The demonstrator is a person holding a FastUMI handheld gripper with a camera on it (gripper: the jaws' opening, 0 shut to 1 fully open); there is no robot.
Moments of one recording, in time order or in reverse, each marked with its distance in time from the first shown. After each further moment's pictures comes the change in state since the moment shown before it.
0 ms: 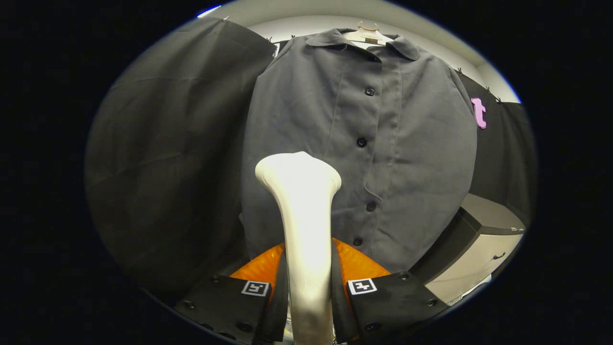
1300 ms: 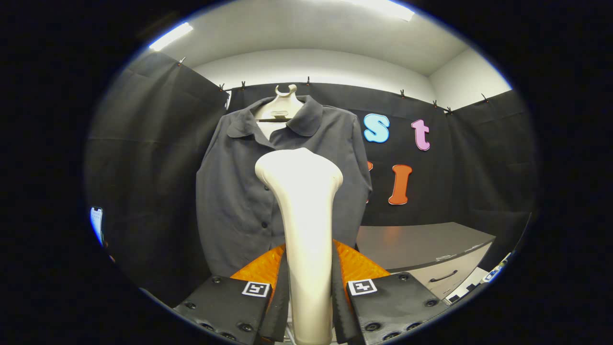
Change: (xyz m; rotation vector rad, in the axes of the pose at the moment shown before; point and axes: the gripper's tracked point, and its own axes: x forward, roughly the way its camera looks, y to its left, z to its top) arm -0.136 -0.148 0.120 0.133 -0.272 -0.230
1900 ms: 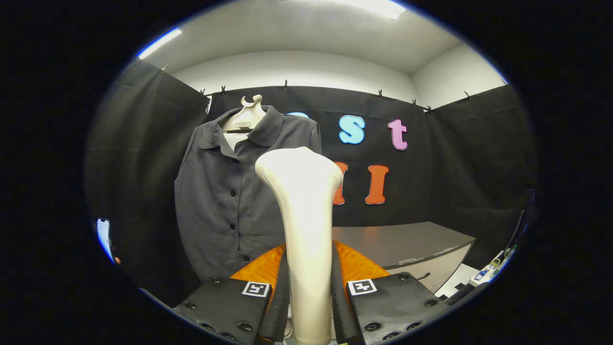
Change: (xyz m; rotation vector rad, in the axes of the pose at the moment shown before) arm -0.024 -0.067 0.010 0.025 -0.012 -0.081
